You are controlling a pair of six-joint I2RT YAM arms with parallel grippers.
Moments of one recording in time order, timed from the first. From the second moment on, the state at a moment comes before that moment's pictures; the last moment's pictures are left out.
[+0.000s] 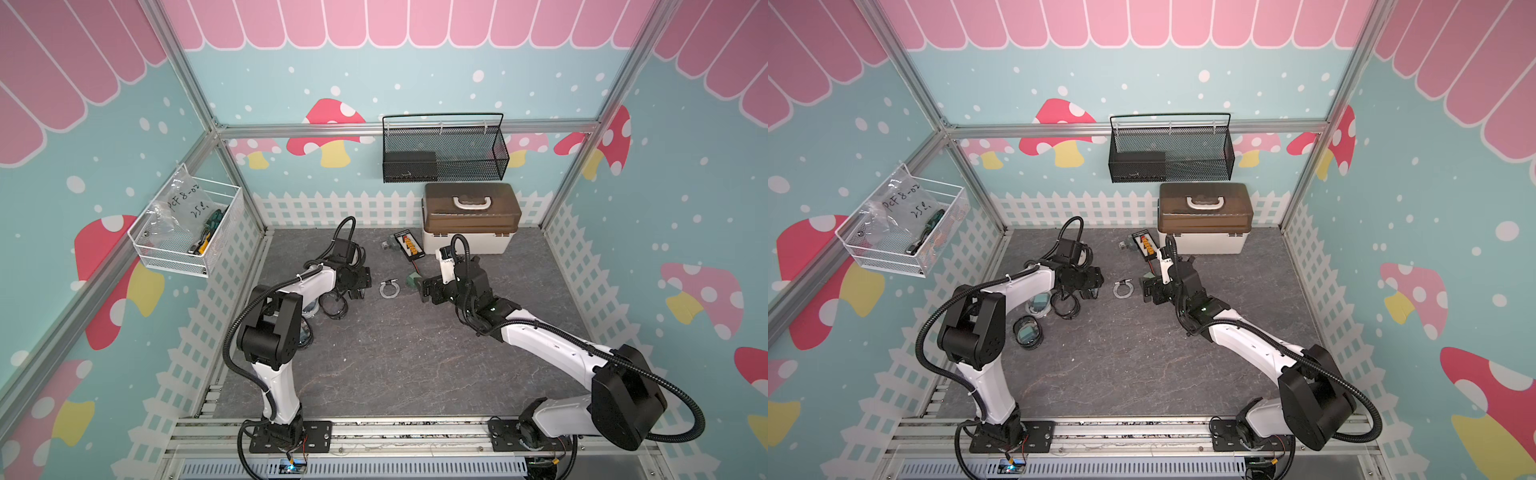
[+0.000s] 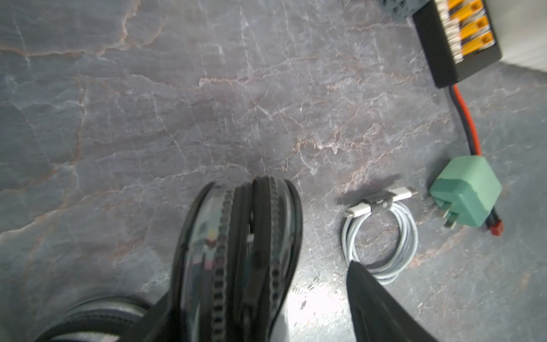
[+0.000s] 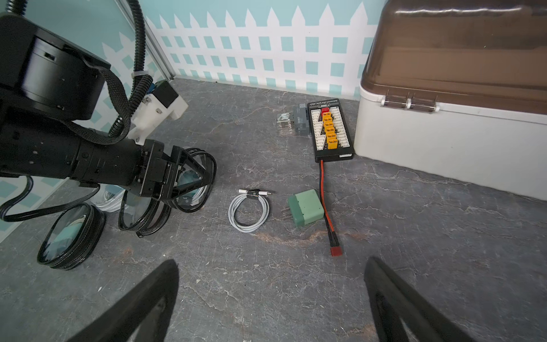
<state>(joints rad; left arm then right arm) -0.27 1.90 1.30 -0.42 0.10 -0.37 0.62 1.38 0.90 0.05 0.06 0.24</state>
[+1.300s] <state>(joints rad) -0.37 1.53 1.18 -0.18 0.69 -0.33 0.59 1.19 0.73 0.10 -0.01 0.15</state>
